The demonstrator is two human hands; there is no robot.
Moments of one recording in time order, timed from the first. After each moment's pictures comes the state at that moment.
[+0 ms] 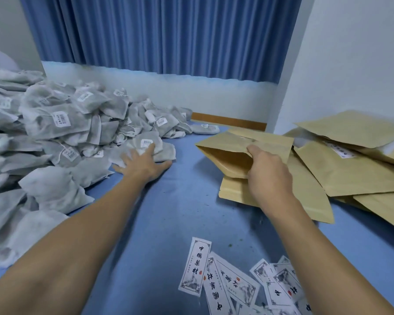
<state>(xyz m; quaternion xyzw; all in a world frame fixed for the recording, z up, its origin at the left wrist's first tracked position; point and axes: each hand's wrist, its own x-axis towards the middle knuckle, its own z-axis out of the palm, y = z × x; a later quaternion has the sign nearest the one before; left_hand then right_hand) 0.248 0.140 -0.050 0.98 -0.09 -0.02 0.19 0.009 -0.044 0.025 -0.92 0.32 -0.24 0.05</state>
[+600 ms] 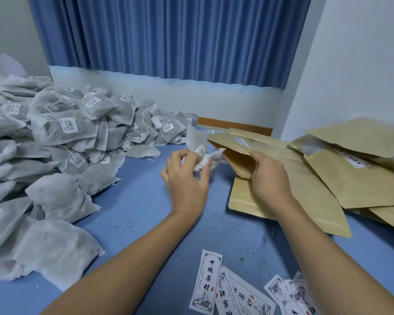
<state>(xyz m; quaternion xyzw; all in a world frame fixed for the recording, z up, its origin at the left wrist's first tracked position) 0.125 0.091 -0.036 0.75 -0.22 0.32 0.54 0.052 -0.070 0.004 -0.91 0.29 -0.25 0.15</state>
